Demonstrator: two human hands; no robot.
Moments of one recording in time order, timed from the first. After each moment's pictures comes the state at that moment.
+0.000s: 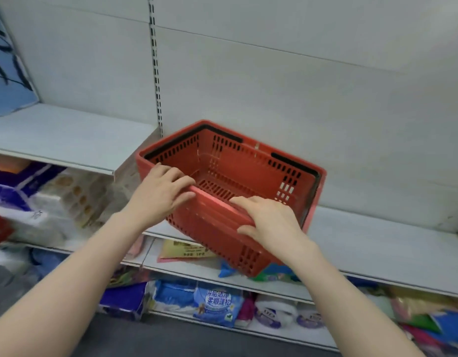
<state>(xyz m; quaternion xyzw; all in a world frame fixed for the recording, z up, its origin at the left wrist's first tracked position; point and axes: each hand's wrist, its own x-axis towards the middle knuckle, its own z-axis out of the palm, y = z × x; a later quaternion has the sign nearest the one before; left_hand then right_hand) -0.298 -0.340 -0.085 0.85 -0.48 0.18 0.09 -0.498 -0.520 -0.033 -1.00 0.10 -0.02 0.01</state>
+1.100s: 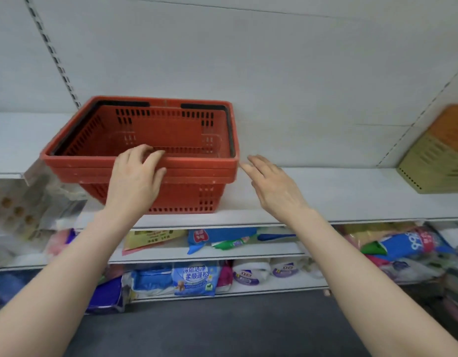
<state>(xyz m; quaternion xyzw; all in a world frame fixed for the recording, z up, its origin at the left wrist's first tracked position) -0.373 -0.436 -0.083 0.86 -0.43 0.23 0.17 -0.582 -0.671 -0.098 -0.98 0.12 -0.18 -0.03</state>
